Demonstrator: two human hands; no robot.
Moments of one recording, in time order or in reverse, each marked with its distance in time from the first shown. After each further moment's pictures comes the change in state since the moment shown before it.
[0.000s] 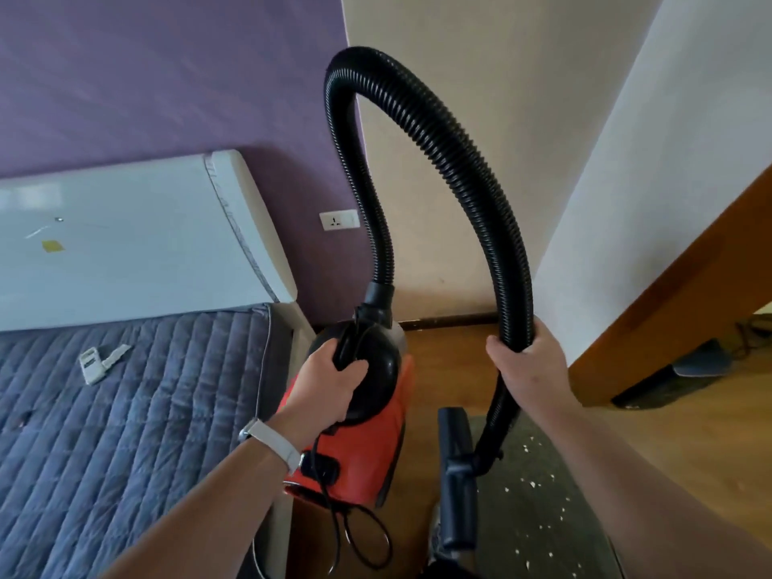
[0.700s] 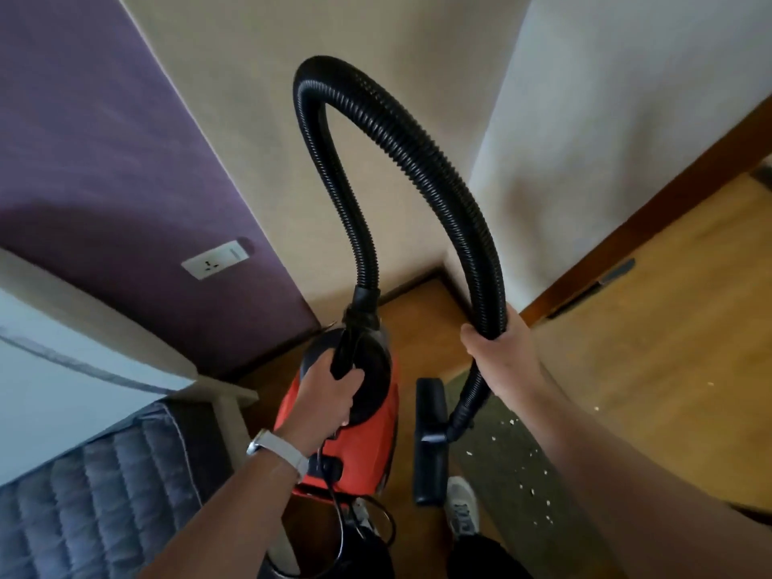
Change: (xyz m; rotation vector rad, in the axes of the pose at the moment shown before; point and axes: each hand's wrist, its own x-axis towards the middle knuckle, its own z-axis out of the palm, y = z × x) left_hand 0.267 -0.008 0.040 0.038 -0.494 0.002; right_hand 0.163 0.011 0.084 0.074 0.370 0.311
